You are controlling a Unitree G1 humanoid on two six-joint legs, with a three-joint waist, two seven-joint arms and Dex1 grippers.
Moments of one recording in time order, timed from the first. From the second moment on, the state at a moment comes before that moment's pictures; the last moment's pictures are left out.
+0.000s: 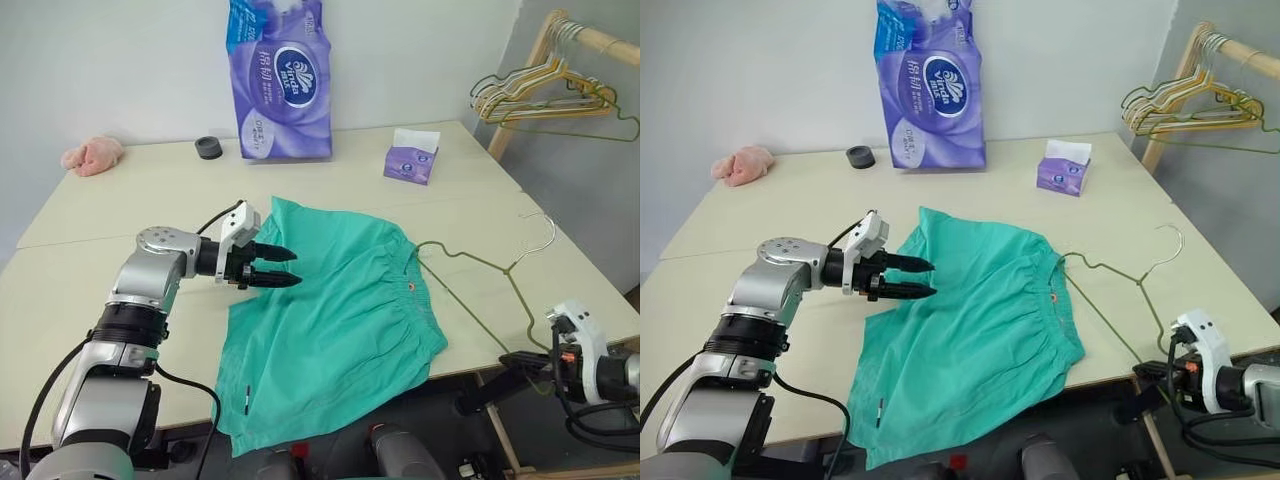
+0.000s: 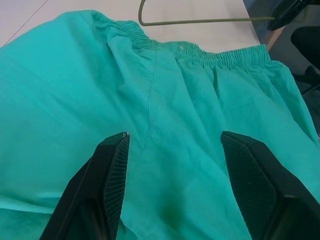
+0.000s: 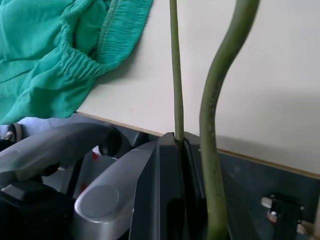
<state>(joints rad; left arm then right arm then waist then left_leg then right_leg) -0.69 0.64 -0.10 0.42 -0.25 0.36 -1.45 0.17 -0.82 -0.45 -0.51 0.63 1.32 0.84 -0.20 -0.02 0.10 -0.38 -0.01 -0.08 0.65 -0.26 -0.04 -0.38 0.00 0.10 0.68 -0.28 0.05</state>
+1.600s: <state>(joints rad) -0.67 0.62 -0.11 0.44 -0.24 0.30 -1.37 0.03 -0.68 -0.49 -0.43 0.84 1.57 0.62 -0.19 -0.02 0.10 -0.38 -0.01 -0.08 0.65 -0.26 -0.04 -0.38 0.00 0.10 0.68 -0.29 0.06</state>
